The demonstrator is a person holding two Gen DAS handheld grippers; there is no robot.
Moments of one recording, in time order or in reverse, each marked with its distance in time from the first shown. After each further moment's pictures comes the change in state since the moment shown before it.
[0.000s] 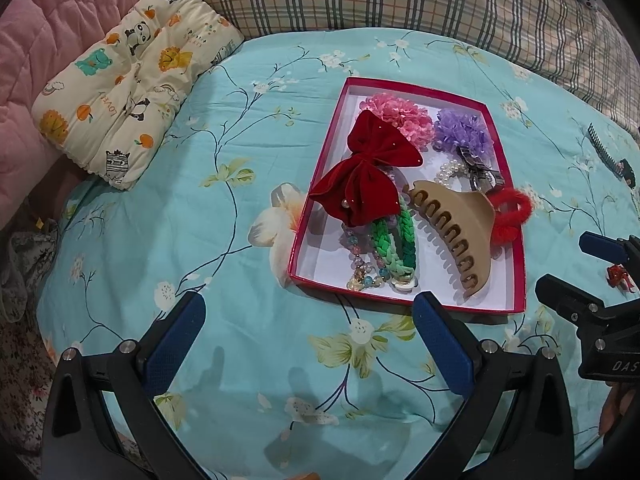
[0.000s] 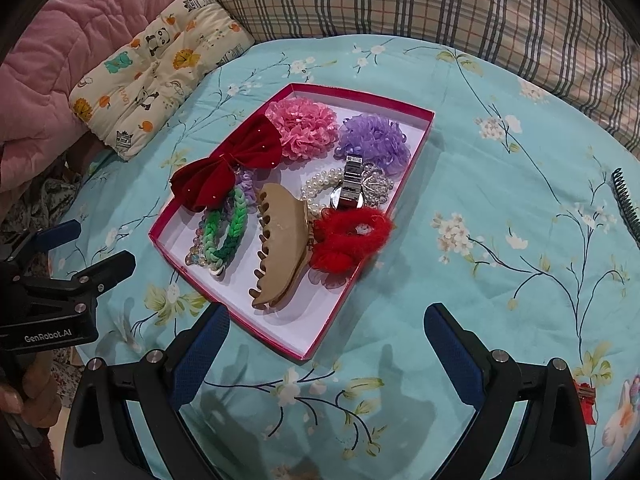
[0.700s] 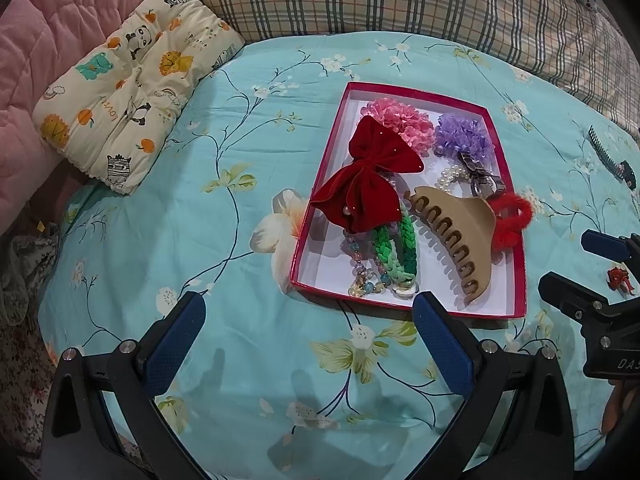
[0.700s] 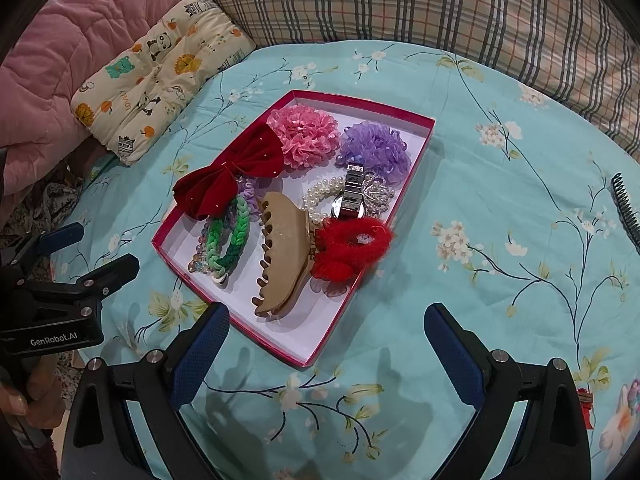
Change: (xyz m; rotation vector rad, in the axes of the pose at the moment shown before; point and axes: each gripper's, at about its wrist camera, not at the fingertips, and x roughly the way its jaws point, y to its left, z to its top) left arm 0.000 0.001 0.004 0.002 -0.008 0.003; right arm -0.003 -0.001 0.005 0.000 -0.009 0.006
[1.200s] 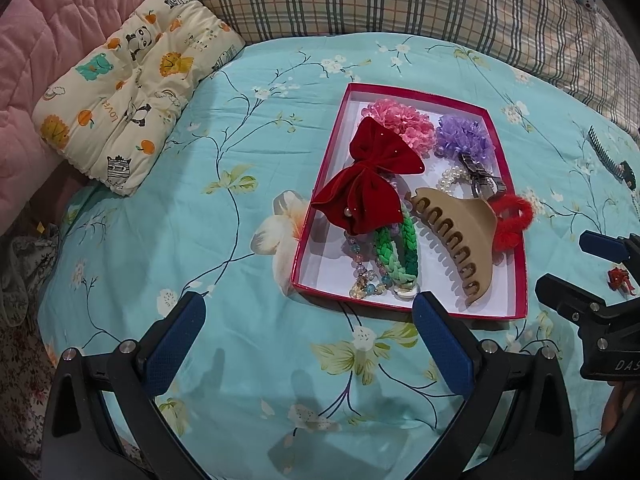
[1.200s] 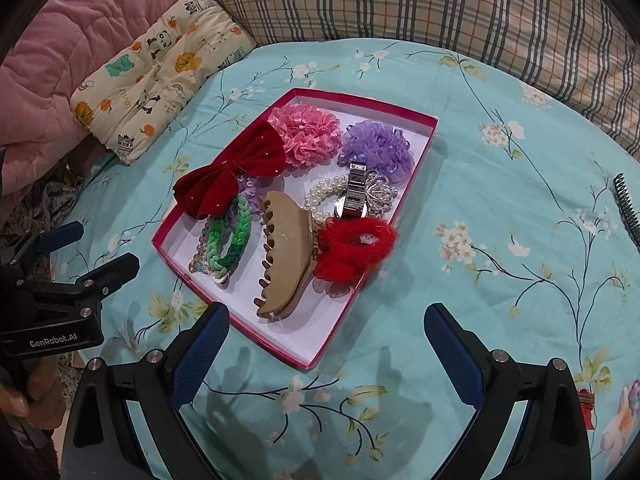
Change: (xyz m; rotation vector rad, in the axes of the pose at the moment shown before) left arm 0.001 0.001 0.000 0.000 -0.007 -0.002; right arm 0.002 0.002 0.001 -0.004 0.005 0.002
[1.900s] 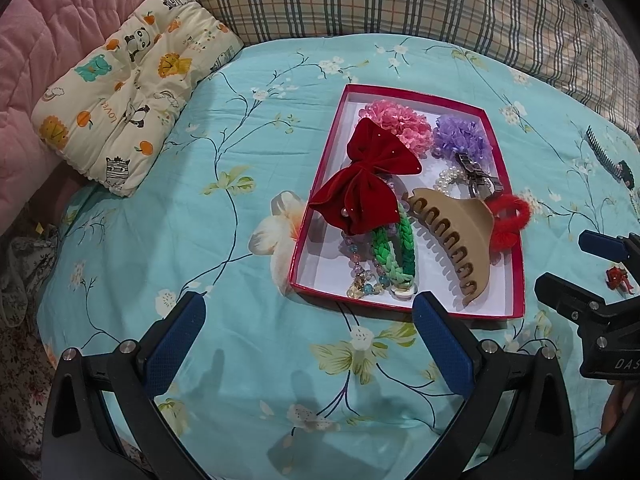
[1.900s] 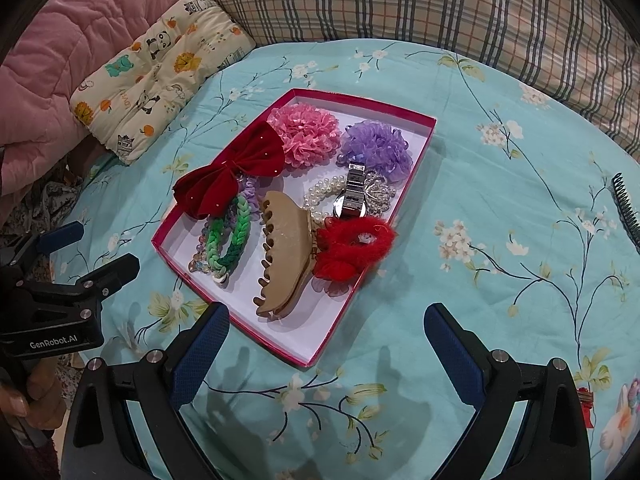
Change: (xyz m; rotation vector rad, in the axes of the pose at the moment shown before) left arm 0.000 -0.007 -0.002 0.001 -0.003 0.002; right arm -0.001 0.000 -0.001 0.002 0.000 -0.003
